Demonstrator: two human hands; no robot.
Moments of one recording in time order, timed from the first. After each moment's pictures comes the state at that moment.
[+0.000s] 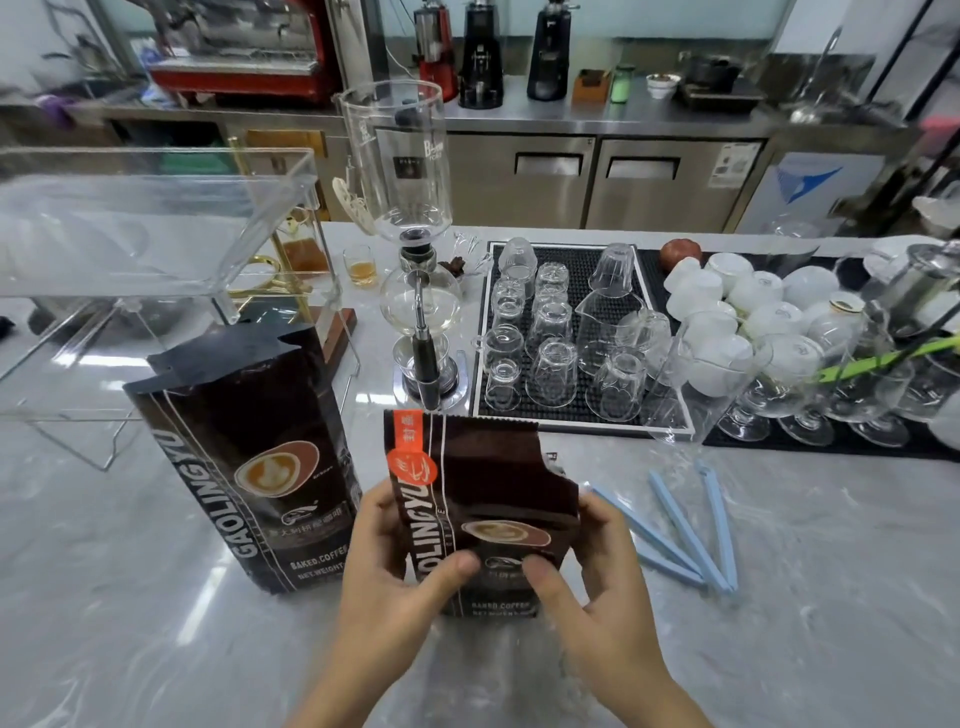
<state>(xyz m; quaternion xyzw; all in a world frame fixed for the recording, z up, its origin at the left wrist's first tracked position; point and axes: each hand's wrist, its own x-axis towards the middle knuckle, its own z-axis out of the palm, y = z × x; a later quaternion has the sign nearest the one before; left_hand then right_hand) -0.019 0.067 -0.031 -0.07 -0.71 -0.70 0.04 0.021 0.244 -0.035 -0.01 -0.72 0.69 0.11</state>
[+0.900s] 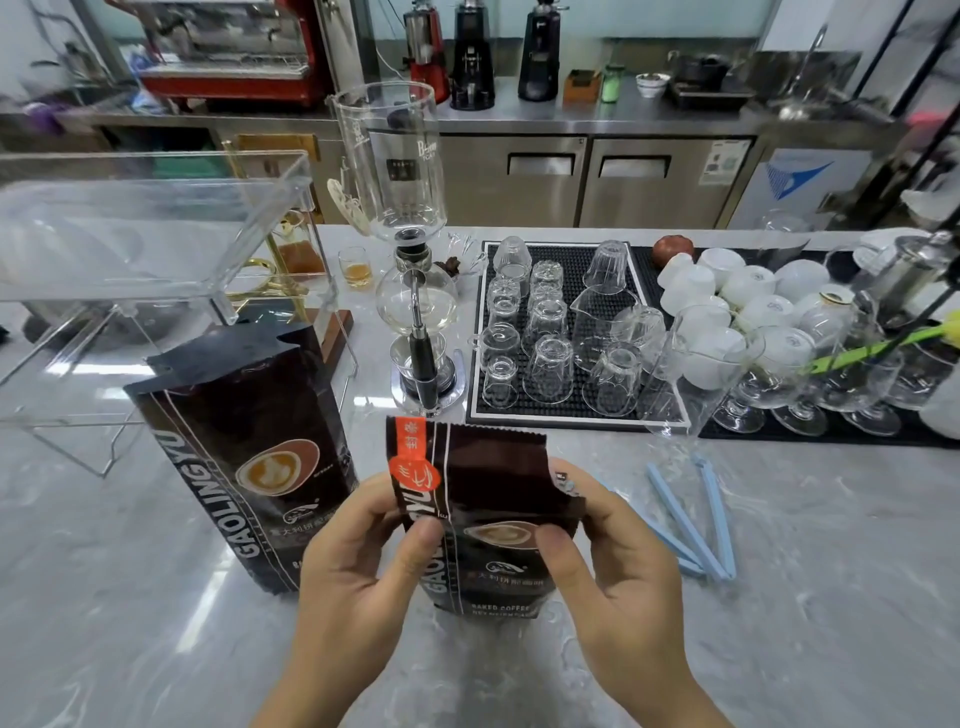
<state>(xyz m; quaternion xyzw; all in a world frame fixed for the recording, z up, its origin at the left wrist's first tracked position) -0.015 0.055 0.008 -0.16 -0.70 -0.69 0.11 0.021 0.233 0.006 0.05 -0.69 0.69 0.20</state>
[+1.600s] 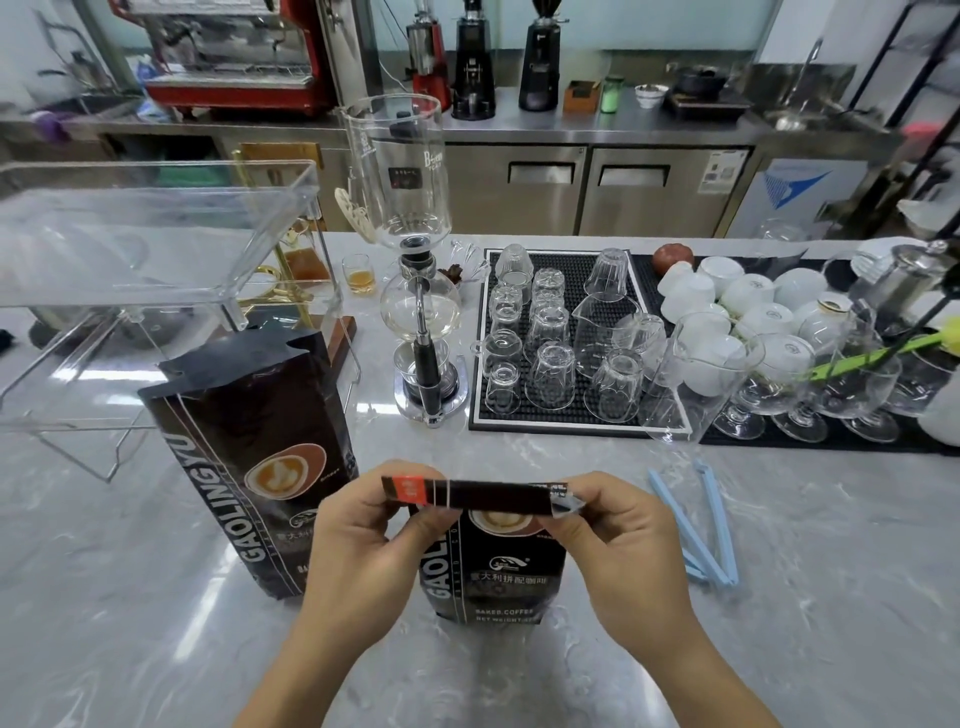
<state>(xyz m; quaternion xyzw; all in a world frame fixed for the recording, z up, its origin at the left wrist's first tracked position) -0.036 0.055 0.024 -0.15 -0.74 -0.65 0.10 0.001 0.244 0.018 0.01 -0.70 0.70 0.15</state>
